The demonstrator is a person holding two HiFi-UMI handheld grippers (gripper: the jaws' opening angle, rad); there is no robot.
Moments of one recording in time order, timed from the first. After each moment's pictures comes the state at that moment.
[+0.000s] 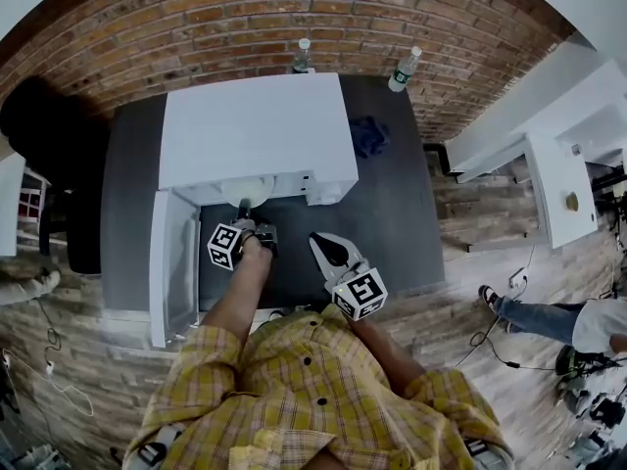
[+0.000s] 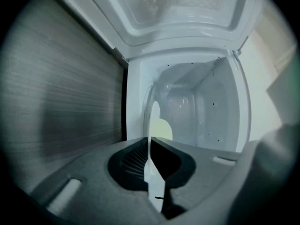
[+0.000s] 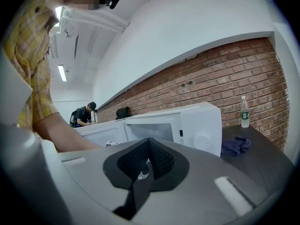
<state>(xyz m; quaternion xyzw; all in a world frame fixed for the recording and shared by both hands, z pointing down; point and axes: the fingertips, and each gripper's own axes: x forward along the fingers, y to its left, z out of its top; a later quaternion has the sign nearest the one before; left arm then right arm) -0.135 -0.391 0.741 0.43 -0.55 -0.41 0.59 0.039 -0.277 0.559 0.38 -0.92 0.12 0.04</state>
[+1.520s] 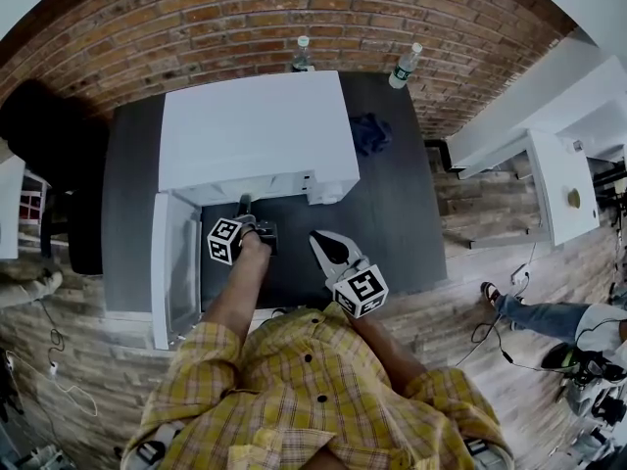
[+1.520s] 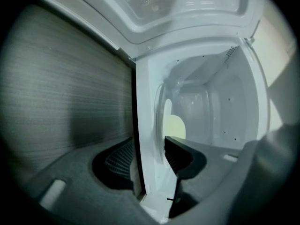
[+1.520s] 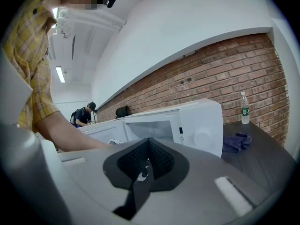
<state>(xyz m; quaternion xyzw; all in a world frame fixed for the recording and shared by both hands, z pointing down) -0.137 -0.391 0.763 0.39 -0.58 -0.35 0.62 0.037 -0.283 0.567 0.38 -0.92 0.14 0.05</state>
